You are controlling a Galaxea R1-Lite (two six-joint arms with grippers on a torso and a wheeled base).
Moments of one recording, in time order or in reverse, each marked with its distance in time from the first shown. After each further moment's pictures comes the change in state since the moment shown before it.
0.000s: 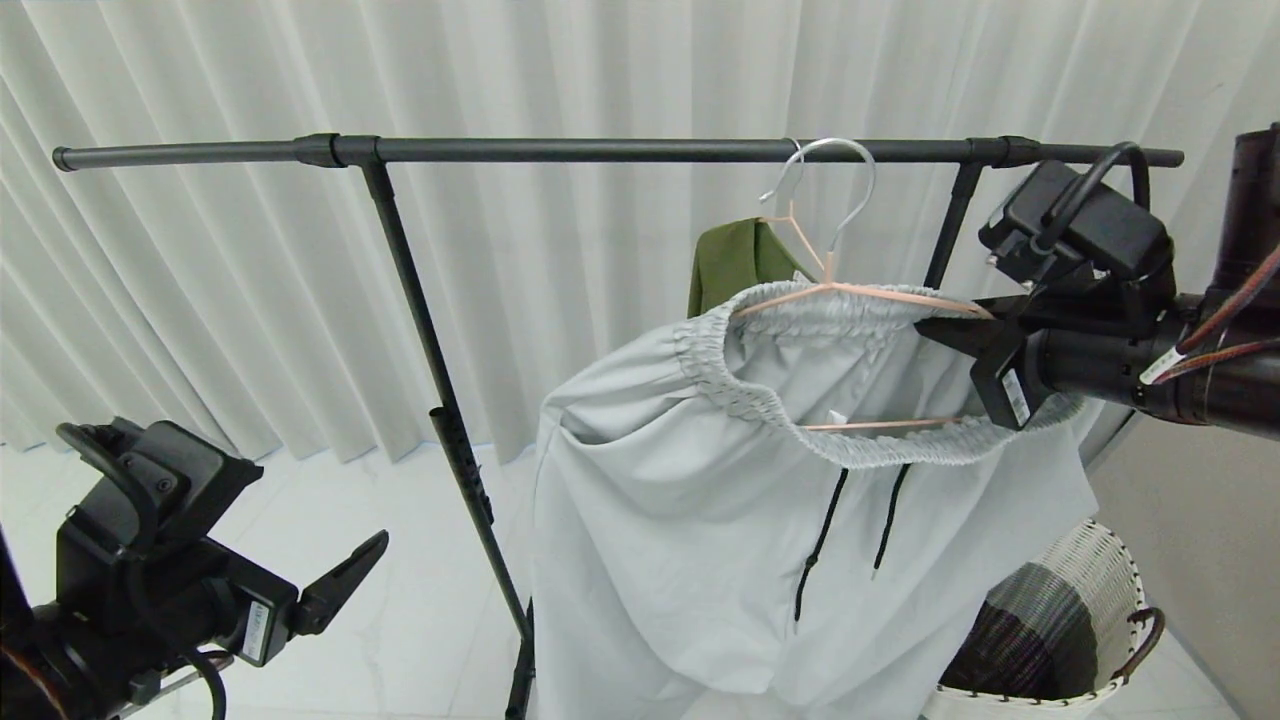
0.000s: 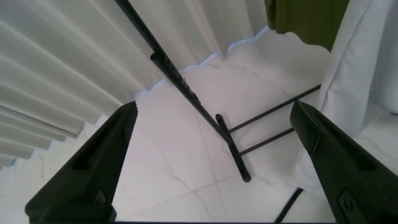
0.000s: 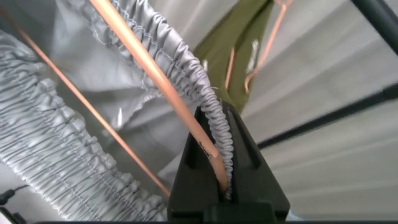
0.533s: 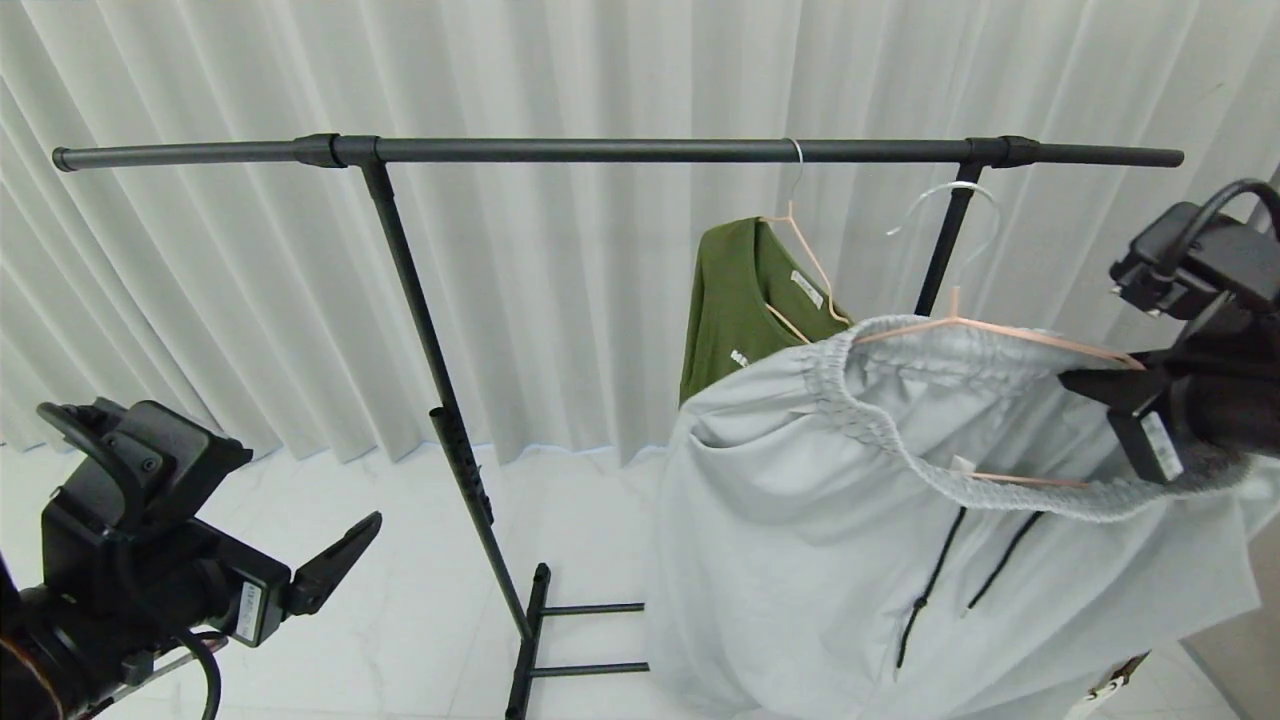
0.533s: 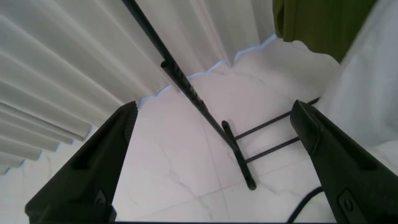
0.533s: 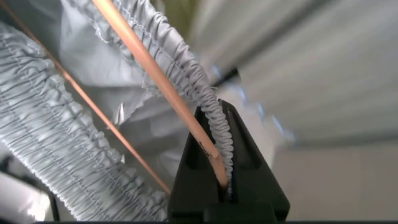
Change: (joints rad) left arm 0.018 -0.001 -0.027 -0.002 0.000 0.005; right arm -0.111 -0.182 0.054 0.310 -0.204 0.117
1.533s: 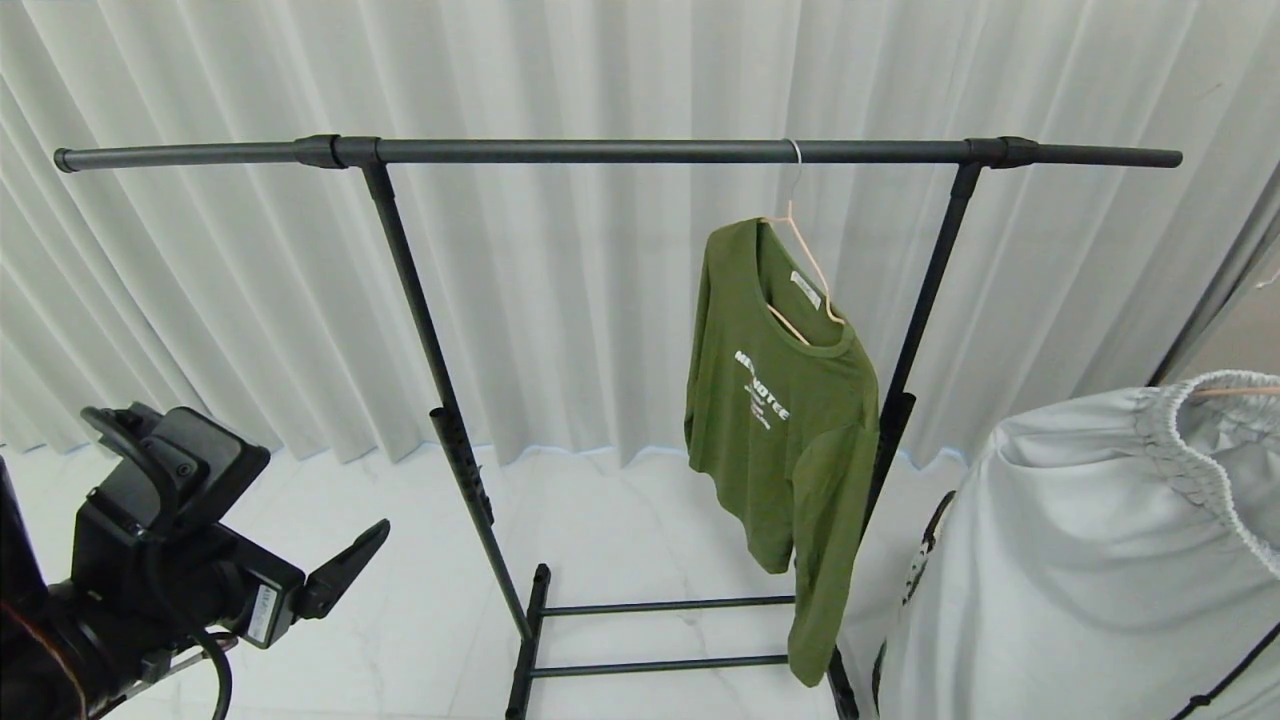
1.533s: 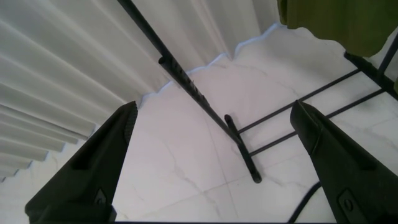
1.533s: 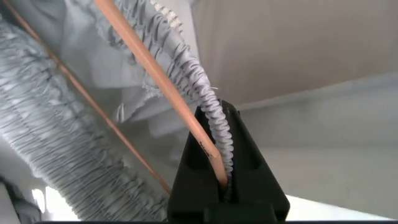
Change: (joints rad) left arm -0.002 0.033 -0.002 0.000 0.000 0.040; right arm -0.537 -0.316 0.047 0.370 -0.154 0.062
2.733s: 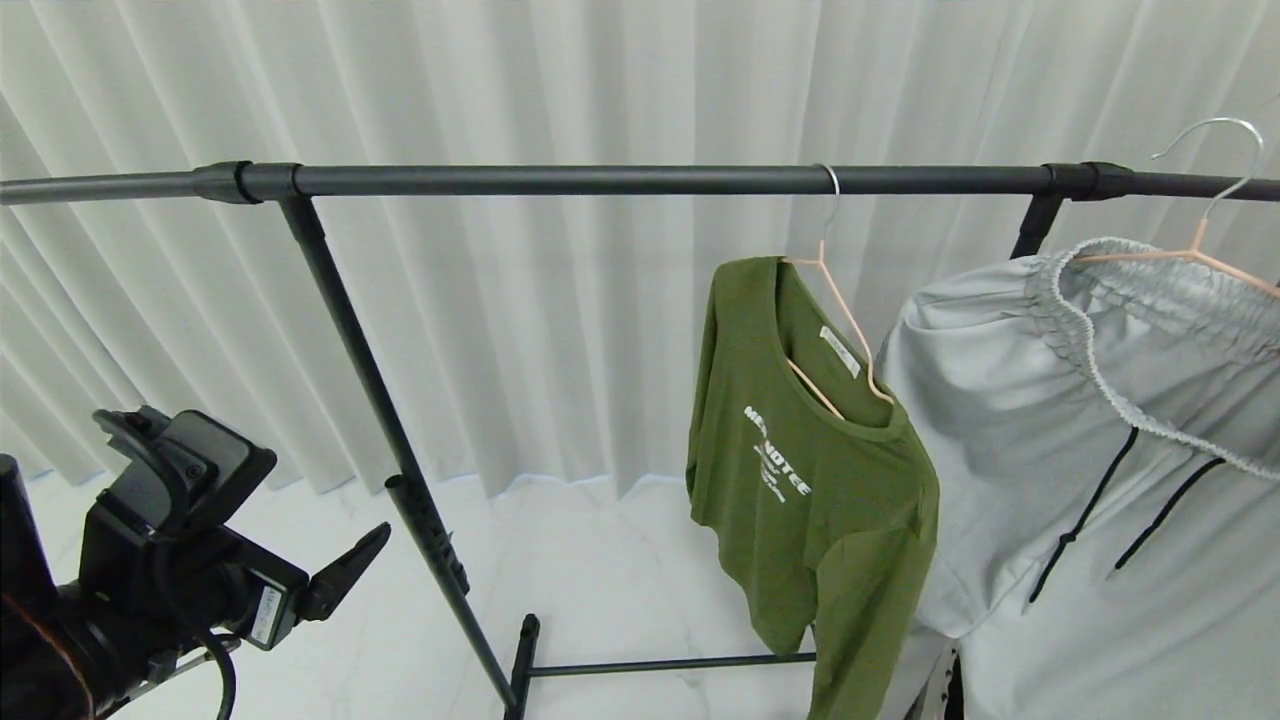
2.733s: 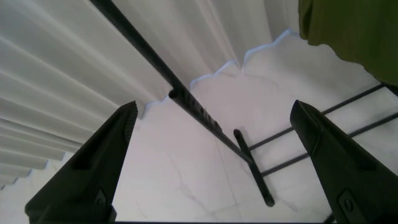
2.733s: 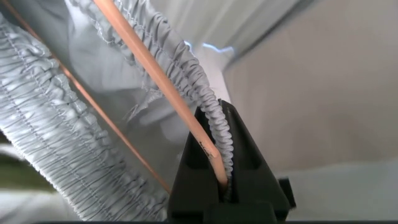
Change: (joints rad) left arm -0.004 0.009 0.003 0.000 0.016 -0.001; right arm 0.162 0.276 -0.114 -0.271 -0.001 0.160
